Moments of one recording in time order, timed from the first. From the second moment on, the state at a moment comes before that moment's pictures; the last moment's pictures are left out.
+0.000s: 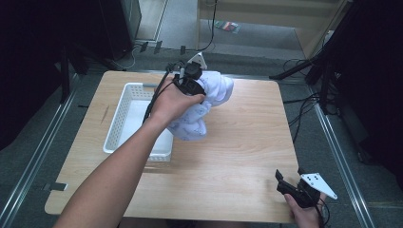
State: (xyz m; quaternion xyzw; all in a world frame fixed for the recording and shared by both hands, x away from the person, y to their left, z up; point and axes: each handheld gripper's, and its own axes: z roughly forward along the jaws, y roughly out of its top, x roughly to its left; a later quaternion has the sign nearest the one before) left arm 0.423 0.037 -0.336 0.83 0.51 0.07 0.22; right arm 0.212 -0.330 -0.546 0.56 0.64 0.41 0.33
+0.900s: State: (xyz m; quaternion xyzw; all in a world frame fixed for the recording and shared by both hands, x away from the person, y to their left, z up) left arm 0.428 -0.013 -0.409 0.83 0.51 0.03 0.22; right arm 0.212 -0.330 -0.546 0.56 0.64 0.41 0.33
